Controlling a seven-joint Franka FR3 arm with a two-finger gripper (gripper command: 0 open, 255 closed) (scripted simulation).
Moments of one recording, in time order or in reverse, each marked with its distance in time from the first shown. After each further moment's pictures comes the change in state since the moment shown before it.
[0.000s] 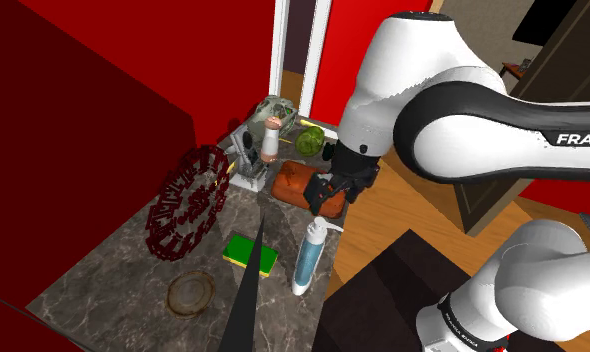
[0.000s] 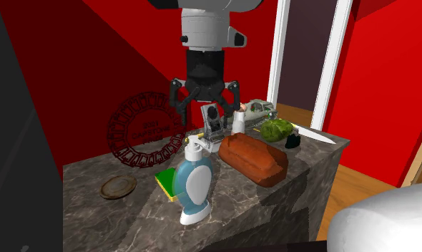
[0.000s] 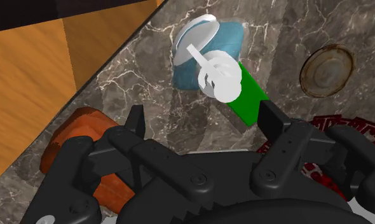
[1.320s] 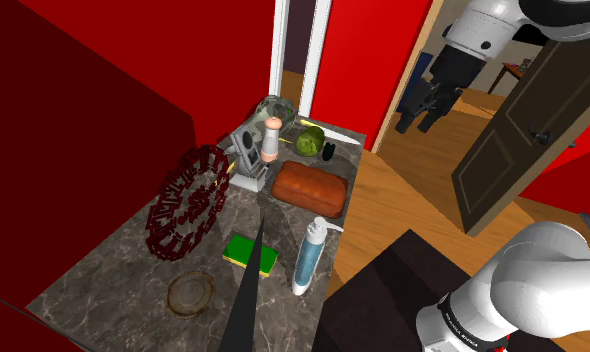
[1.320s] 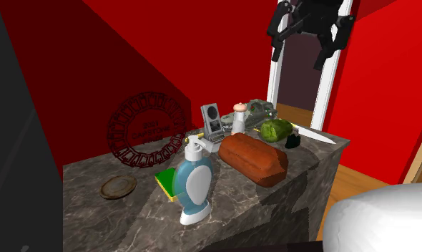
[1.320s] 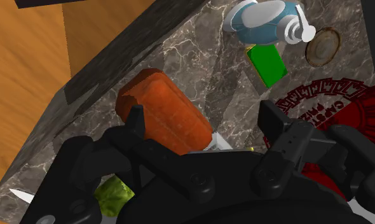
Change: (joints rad) arm -0.081 -0.167 -0.495 0.169 -0.141 -0.346 -0.456
